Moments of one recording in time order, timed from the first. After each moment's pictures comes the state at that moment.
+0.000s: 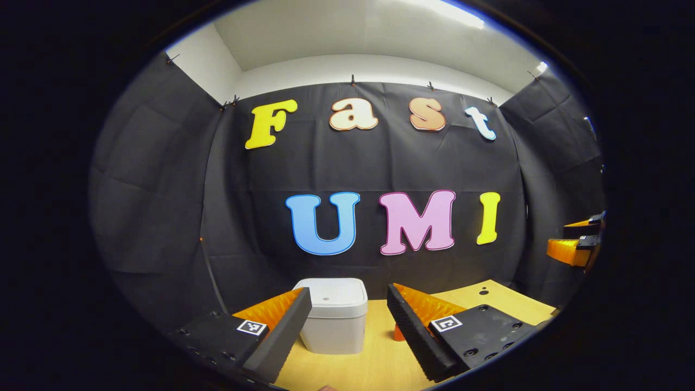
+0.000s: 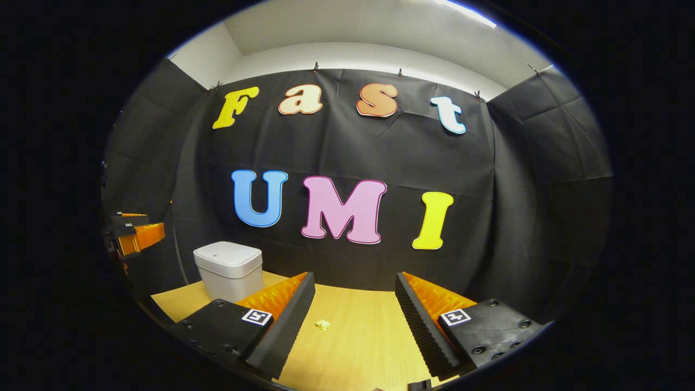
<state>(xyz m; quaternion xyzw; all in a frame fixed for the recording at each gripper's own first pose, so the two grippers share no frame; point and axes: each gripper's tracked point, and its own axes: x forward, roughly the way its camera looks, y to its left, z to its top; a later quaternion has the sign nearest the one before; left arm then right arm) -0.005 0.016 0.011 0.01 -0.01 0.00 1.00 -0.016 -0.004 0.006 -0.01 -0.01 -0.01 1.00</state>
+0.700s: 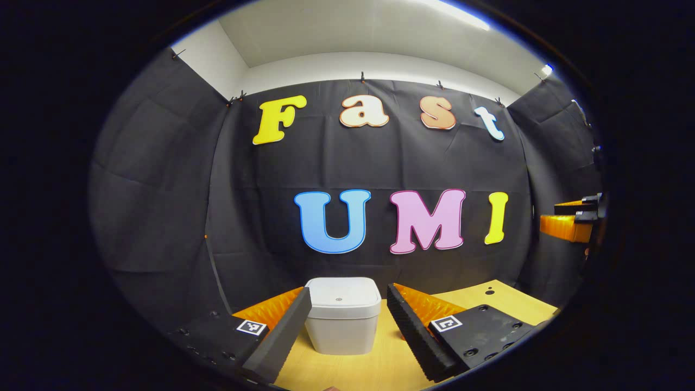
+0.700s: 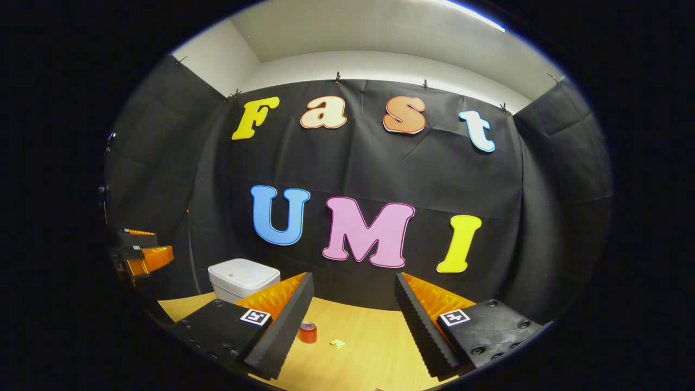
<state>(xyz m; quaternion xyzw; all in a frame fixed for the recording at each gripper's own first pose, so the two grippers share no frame) 0.009 0.059 0.003 0.00 -0.01 0.03 1.00 0.032 0.035 0.062 -0.01 -0.04 0.05 1.00</state>
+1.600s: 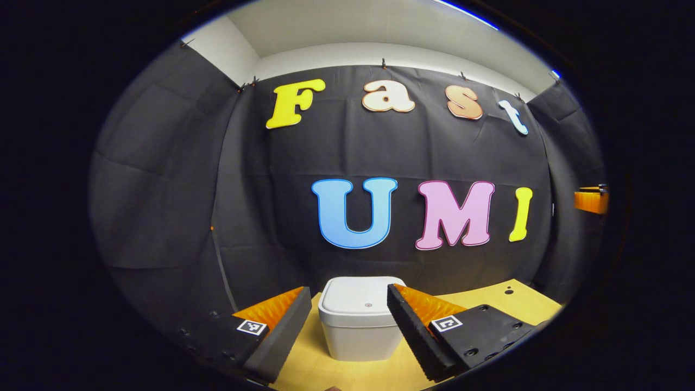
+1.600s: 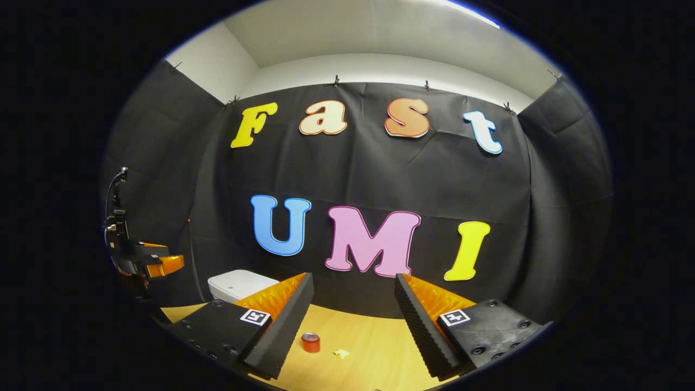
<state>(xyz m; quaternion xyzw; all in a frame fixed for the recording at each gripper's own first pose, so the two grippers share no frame) 0.085 0.110 -0.021 -0.02 0.02 0.04 1.00 0.057 0.030 0.077 -0.01 -0.06 0.06 1.00</state>
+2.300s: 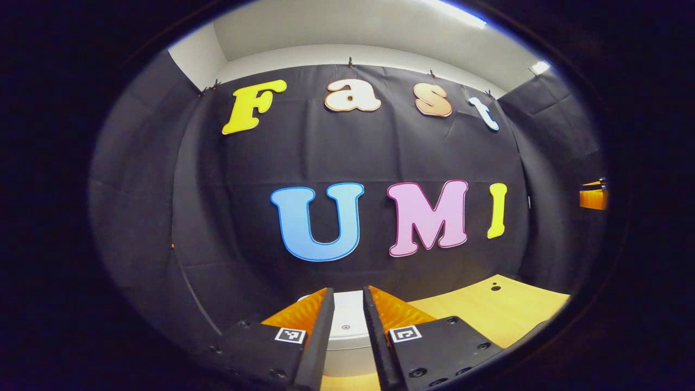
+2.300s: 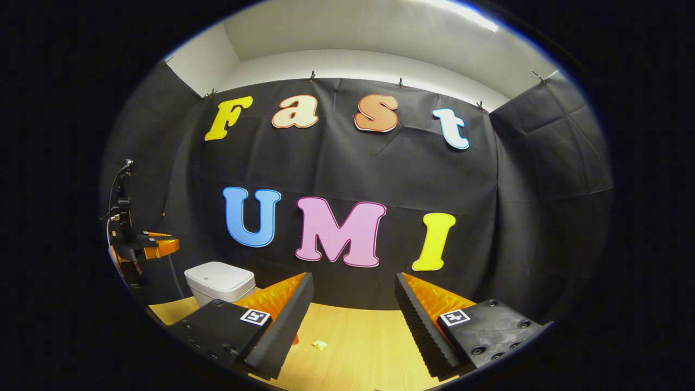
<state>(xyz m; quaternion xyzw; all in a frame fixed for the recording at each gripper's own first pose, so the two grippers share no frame) 0.147 0.081 -0.010 0.02 0.00 -0.05 1.00 0.034 -0.015 0.059 -0.01 -0.04 -0.02 1.00</state>
